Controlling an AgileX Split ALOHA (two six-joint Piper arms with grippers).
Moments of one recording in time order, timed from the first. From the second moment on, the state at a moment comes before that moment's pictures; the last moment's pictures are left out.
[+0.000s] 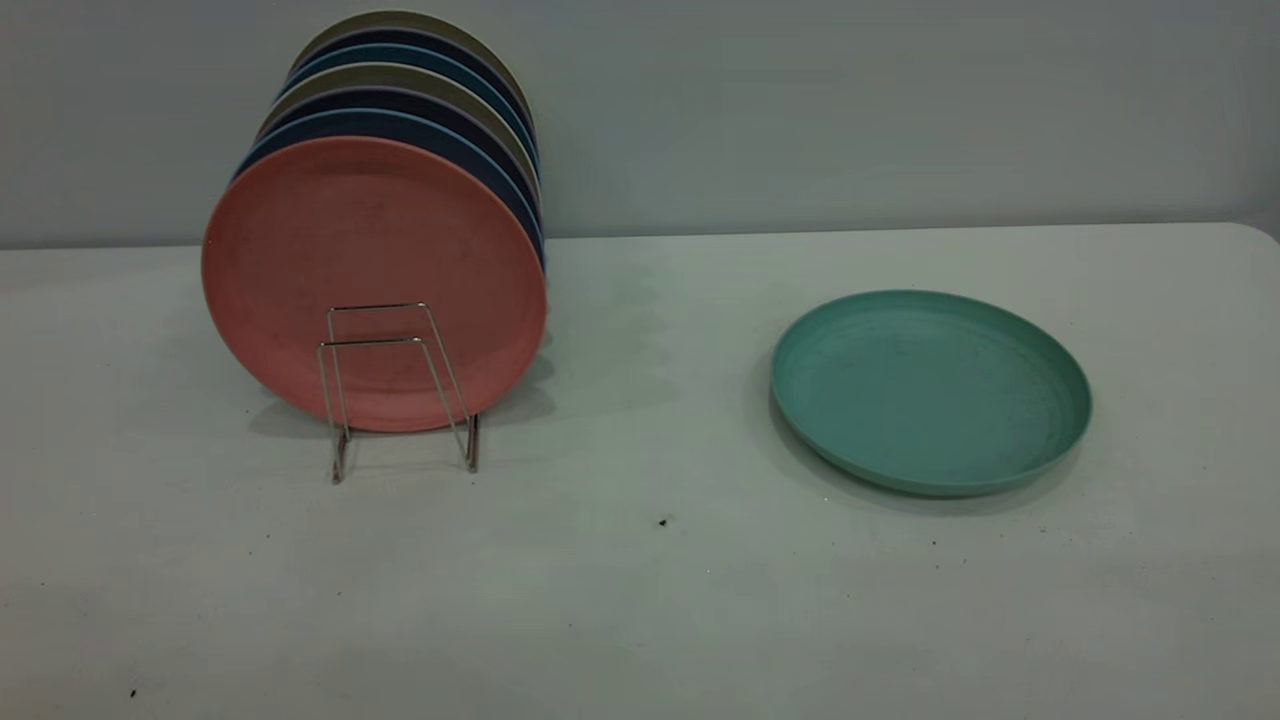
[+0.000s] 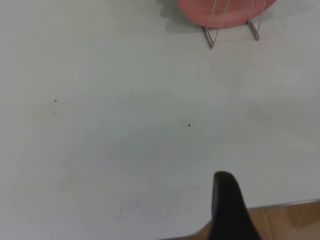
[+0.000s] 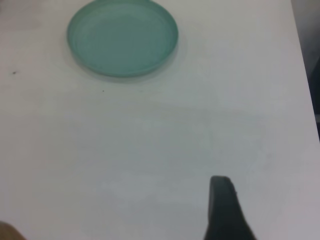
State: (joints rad) left arm -0.05 -0.02 -0.49 -0.04 1.14 0.03; right arm 0.04 -0.02 -0.47 0.03 1.14 -0.09
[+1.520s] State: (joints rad) left arm -0.05 -0.02 -0.49 -0.04 1.13 0.03; right arm 0.04 -0.02 -0.47 0.09 1.14 -0.10
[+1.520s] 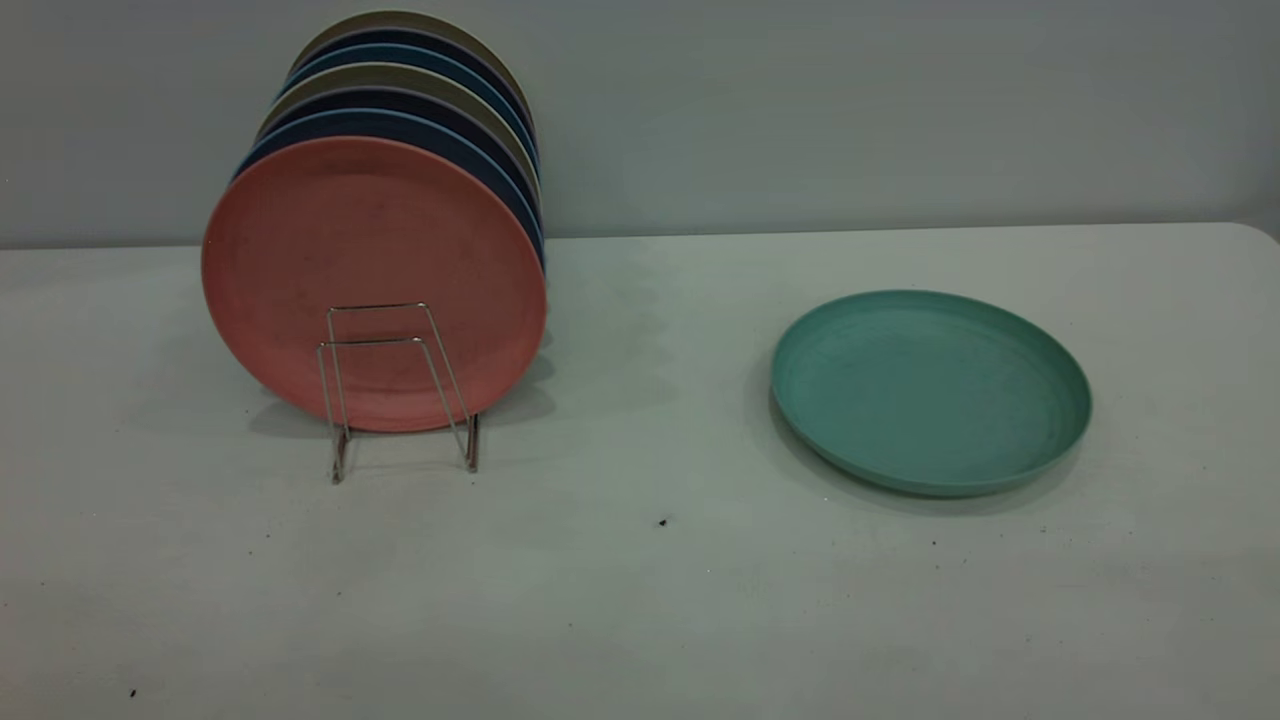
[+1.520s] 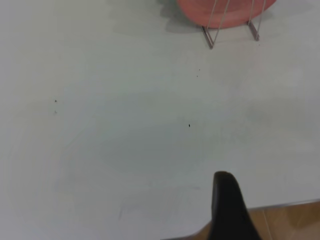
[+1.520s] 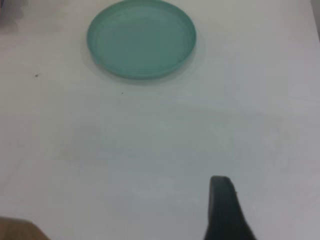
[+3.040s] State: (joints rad) left arm -0.05 0.44 -0.50 -0.14 0.75 0.09; right arm -0.20 2.05 -1.11 1.23 0.83 -1.16
